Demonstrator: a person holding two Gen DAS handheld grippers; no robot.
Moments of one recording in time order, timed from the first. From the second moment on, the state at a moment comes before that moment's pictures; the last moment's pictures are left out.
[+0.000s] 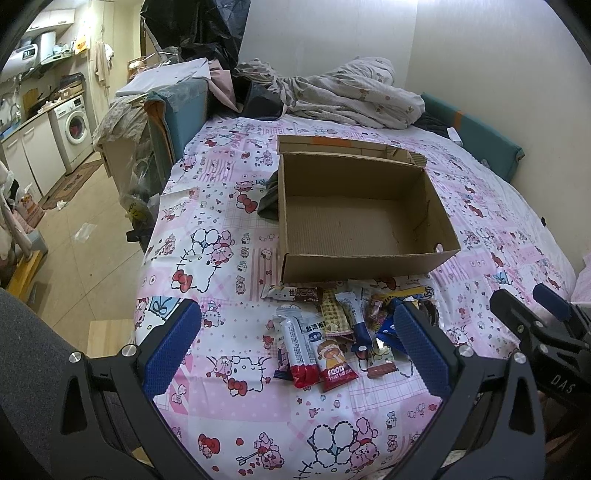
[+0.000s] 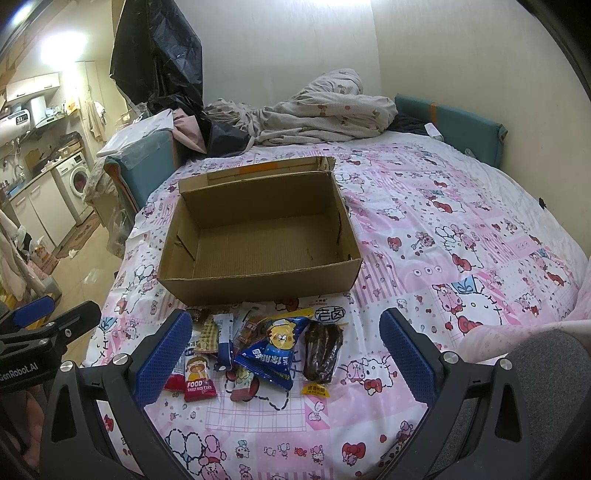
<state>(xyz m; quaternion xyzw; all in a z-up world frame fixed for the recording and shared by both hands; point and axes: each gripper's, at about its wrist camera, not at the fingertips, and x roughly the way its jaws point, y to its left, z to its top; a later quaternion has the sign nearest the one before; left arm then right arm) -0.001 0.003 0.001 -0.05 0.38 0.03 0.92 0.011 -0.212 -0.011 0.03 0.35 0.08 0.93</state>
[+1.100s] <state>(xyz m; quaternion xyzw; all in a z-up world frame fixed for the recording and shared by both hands) -0.001 0.005 0.001 -0.06 0.39 0.03 0.92 0.012 -0.209 -0.017 0.04 0.36 0.09 0.93</state>
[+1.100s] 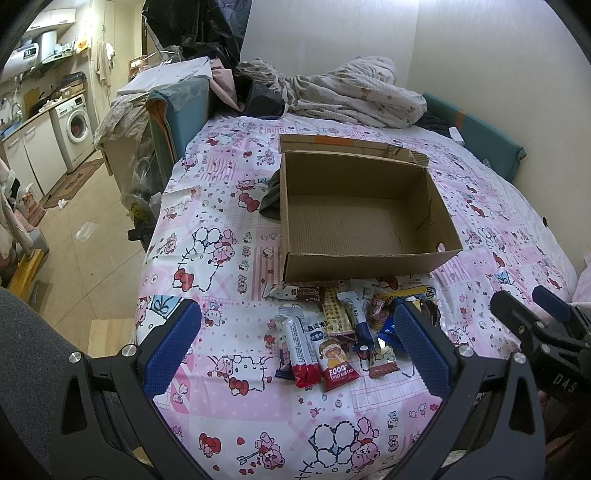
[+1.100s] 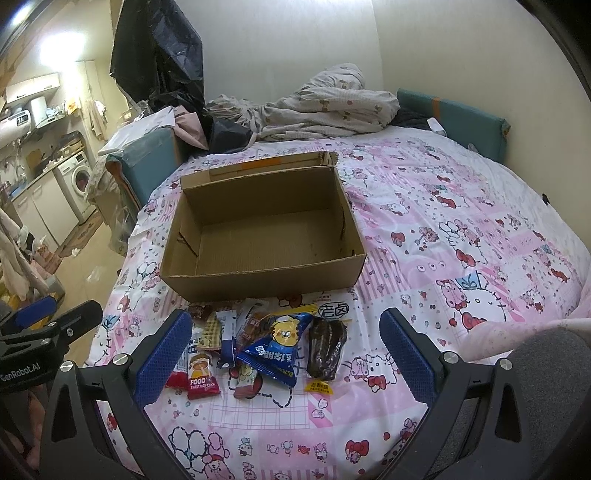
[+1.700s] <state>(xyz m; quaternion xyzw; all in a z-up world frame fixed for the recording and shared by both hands) 0.094 0.010 -0.006 -0.05 0.52 0.03 0.85 0.121 -0.275 -0.039 0.15 0.54 0.11 0.82</state>
